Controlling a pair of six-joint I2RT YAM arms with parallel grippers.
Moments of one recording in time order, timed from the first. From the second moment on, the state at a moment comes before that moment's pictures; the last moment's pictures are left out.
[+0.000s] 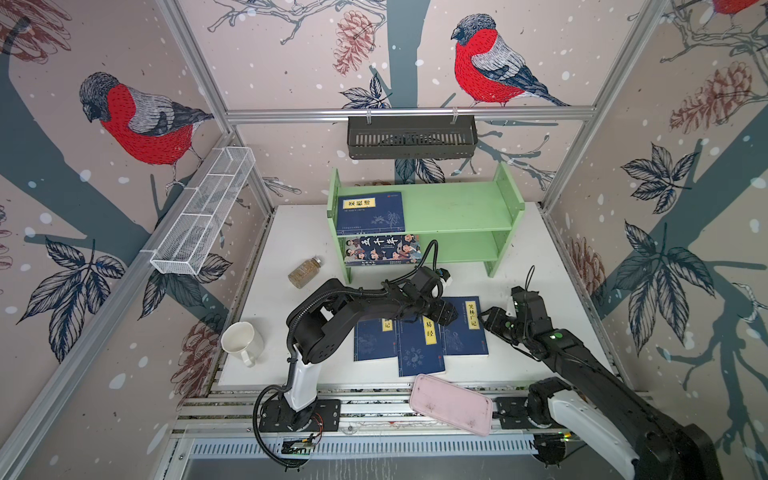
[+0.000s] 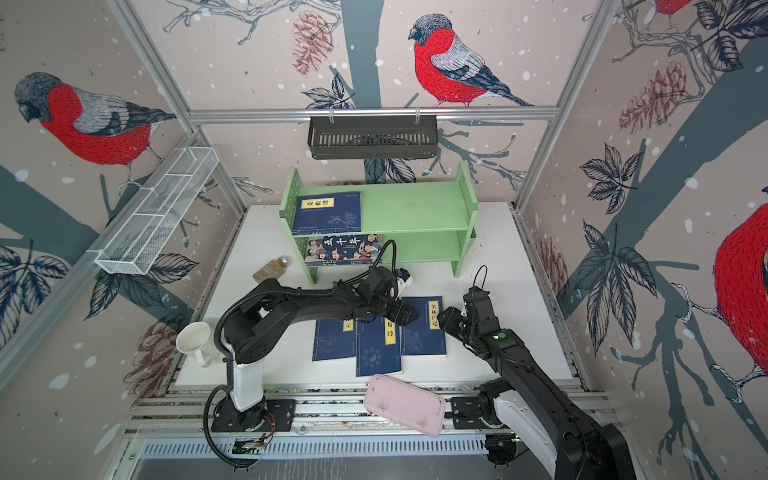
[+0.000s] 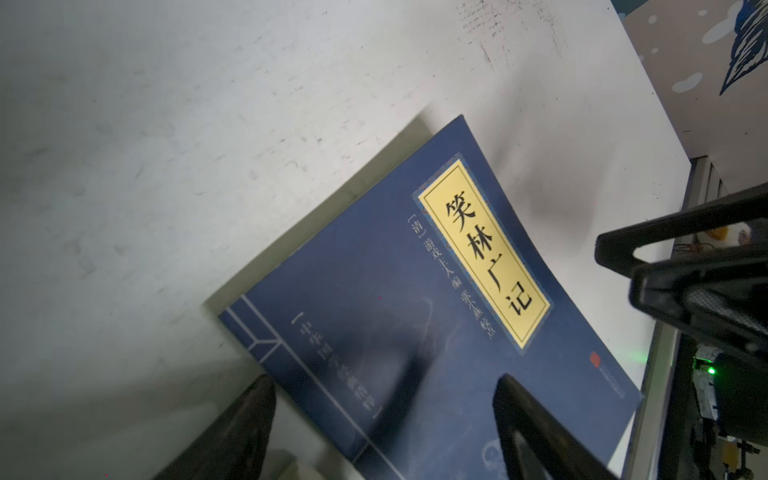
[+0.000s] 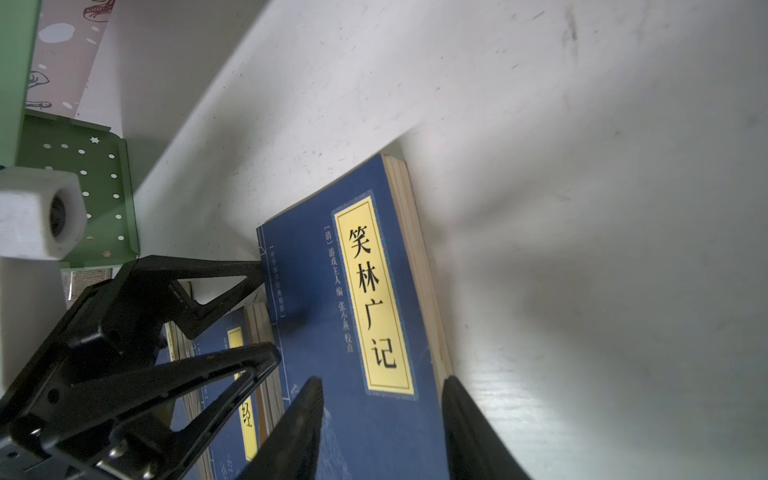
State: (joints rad) left arm -0.88 1.98 1.13 0.02 0.34 -0.36; right arm 0.29 0.84 0.34 -0.35 -0.23 0.77
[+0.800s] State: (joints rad) left arm -0.88 2.06 1.26 -0.06 0.49 -0.36; right arm 0.19 1.04 0.27 -0.15 -0.34 0.76
